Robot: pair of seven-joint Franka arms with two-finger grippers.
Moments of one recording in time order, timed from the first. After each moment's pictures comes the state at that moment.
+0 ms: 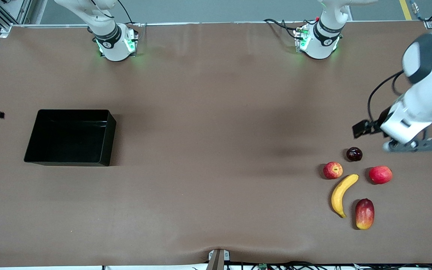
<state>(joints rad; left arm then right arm) -0.02 0.19 -0.07 -1.73 0.03 1.93 -0.12 -0.12 0.25 -0.32 -1.71 0.00 1.78 -0.41</state>
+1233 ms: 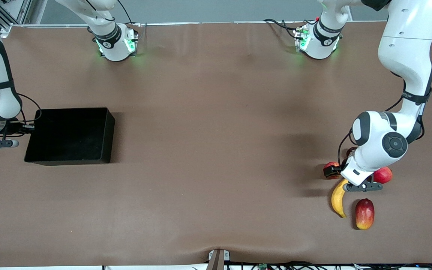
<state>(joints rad) 0.01 0.62 -0.07 -1.75 0.04 2.43 -0.12 -0.18 0.41 -0.32 -2.02 0.12 2.24 -0.66</state>
